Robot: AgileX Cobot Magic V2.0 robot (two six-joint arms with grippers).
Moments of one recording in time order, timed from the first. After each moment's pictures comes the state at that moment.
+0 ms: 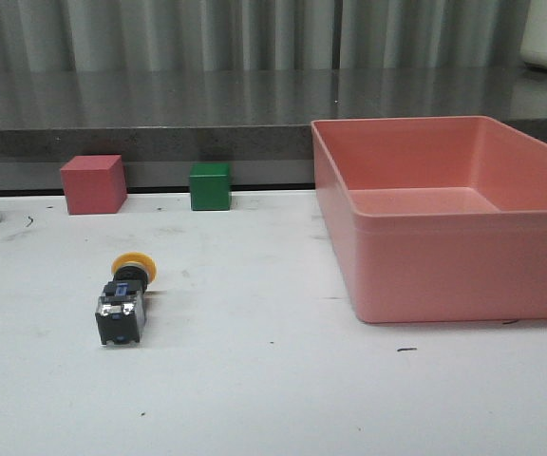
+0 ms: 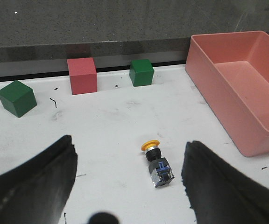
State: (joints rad) left arm -0.28 0.60 -0.79 -0.03 0.70 -0.07; right arm 0.74 0.48 -0.74 0.06 0.86 -0.06
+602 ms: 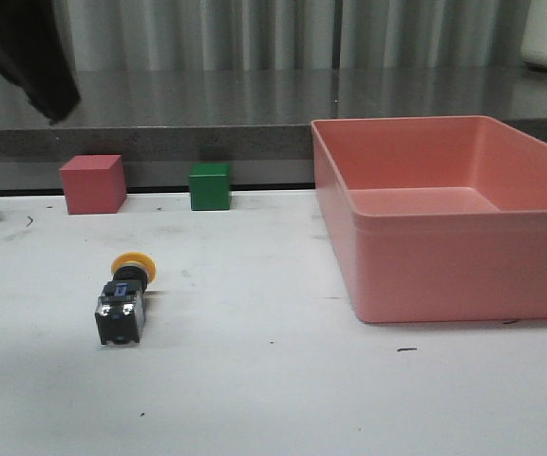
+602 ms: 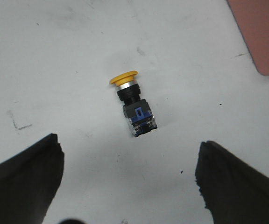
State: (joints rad) left arm -0.43 1.36 -1.11 -0.04 0.86 -0.12; right arm 0.74 0.48 -0.74 0.06 0.86 -0.06
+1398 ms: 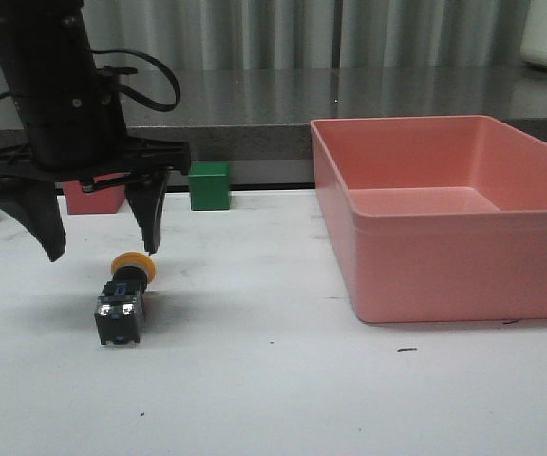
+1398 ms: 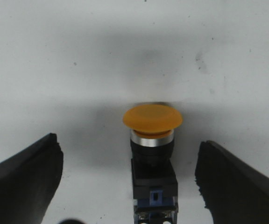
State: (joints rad) left arm -0.45 1.89 -1.36 0.05 0.90 -0.51; right arm 0.74 0.48 -0.74 0.06 0.87 -0.06
